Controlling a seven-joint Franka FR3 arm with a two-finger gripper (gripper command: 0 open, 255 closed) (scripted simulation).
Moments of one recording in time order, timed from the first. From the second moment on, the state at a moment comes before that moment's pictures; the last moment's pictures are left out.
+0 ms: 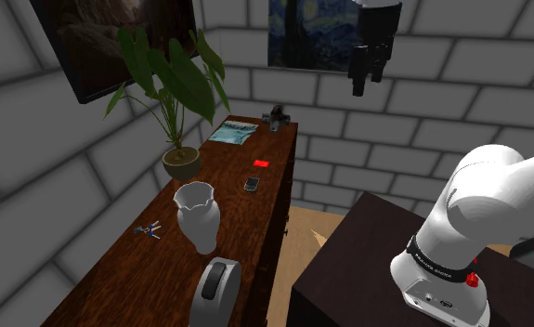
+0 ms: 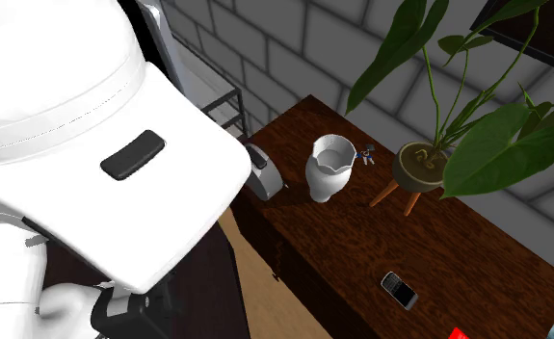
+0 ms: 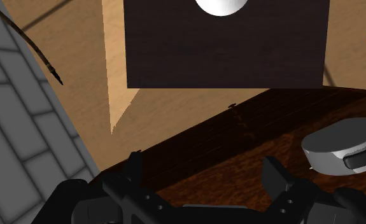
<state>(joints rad) -0.02 -0.79 0.01 -2.29 -0.11 1.44 0.02</state>
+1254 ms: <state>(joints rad) 0.00 -0.32 0.30 -2.21 -0.04 1.76 0.45</state>
